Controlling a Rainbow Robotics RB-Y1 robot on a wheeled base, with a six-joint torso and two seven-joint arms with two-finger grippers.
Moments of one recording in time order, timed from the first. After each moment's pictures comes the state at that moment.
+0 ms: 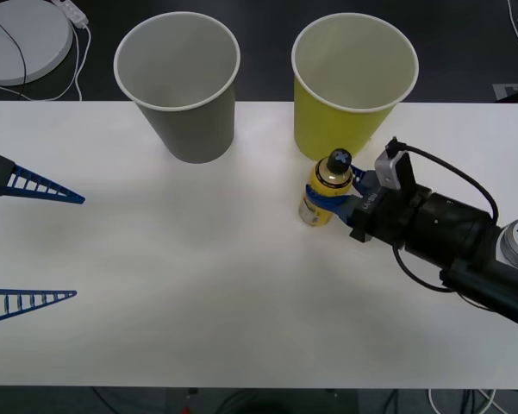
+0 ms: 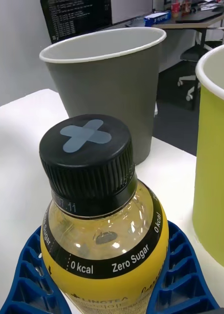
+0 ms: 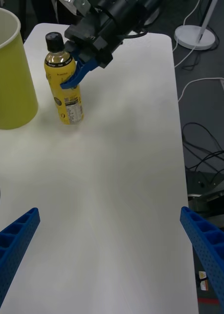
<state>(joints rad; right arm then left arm) -0.19 -0.93 0.56 -1.84 0.86 -0.21 0.03 0.16 1.06 0.45 -2.13 -1.15 -1.41 0.32</state>
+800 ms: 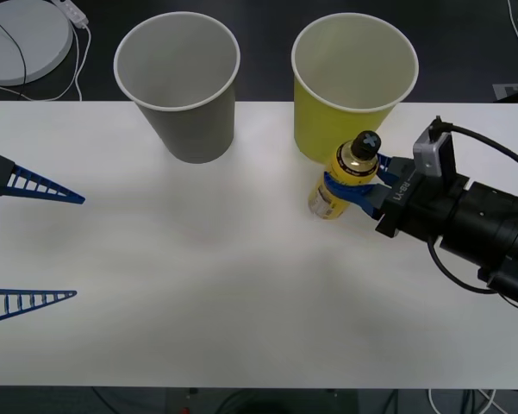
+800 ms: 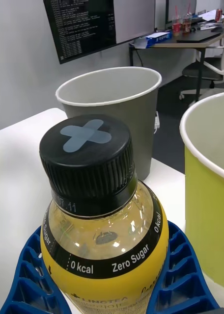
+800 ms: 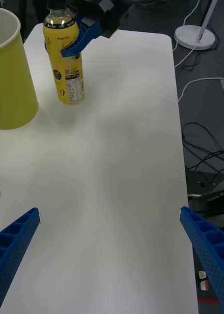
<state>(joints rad) -0.09 -1.07 0.44 -2.03 0.79 -0.21 0.00 0.16 1.06 0.45 -2.13 -1.15 -1.41 0.32</state>
